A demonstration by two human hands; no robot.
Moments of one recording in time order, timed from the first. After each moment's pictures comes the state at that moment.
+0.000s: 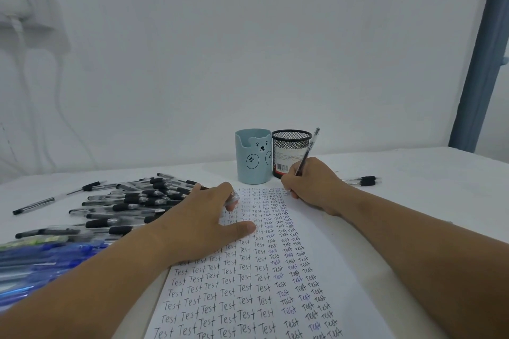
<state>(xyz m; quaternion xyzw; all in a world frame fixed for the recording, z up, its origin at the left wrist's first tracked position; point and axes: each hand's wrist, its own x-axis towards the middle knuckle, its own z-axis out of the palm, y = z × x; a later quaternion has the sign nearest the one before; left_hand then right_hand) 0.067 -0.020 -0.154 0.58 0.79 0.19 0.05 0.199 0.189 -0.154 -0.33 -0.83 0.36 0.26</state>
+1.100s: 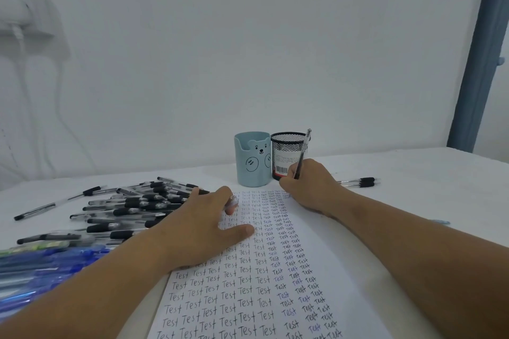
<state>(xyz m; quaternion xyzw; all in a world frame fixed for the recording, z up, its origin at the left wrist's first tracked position) 0.072 -0.024 -0.152 0.56 0.80 0.19 0.05 0.197 0.185 -0.152 -0.33 -0.85 0.29 0.28</state>
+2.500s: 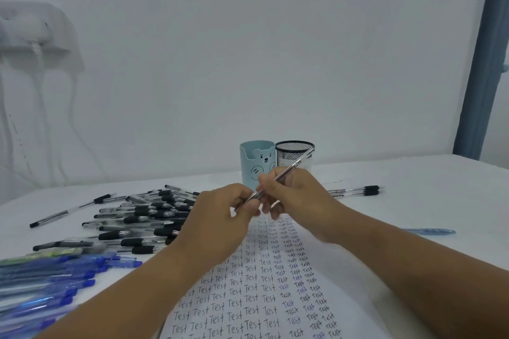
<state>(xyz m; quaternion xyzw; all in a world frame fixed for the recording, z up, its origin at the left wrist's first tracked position) 0.096 -0.013 -0.153 0.54 0.71 0.44 -0.03 0.209 0.126 -0.141 -0.08 -0.78 0.55 0.29</state>
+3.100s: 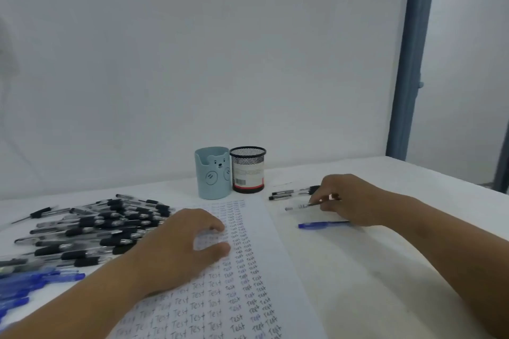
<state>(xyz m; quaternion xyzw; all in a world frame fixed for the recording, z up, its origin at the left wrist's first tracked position) 0.103 -0.019 -0.160 0.61 0.75 0.23 0.04 0.357 0.223 -0.130 -0.30 -0.94 0.09 0.12</state>
